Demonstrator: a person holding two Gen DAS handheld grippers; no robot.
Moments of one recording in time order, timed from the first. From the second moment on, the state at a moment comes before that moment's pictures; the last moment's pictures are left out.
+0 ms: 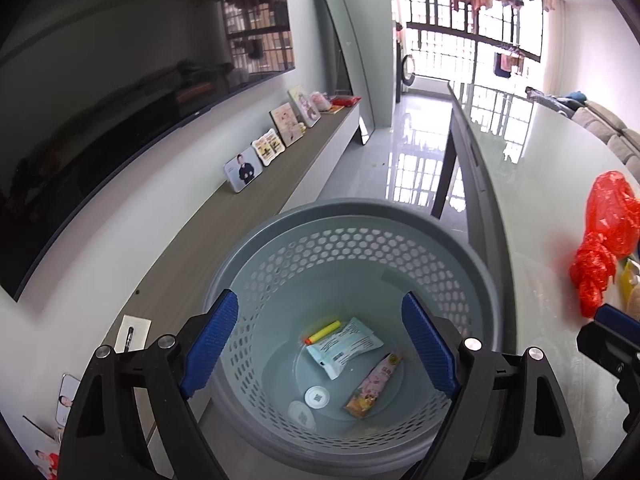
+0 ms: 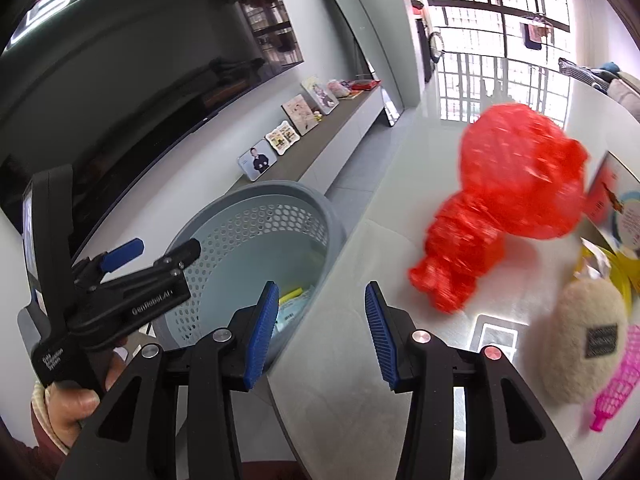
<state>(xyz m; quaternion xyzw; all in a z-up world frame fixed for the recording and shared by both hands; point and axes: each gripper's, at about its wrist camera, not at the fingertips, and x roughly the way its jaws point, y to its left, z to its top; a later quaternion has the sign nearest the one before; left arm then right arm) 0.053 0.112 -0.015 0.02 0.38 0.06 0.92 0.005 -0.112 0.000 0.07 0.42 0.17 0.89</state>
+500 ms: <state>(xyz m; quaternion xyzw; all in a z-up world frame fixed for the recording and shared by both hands) 0.034 0.046 0.008 0.05 0.35 -0.02 0.94 -0.060 -0.191 0.012 0.11 0.40 0.08 0.91</state>
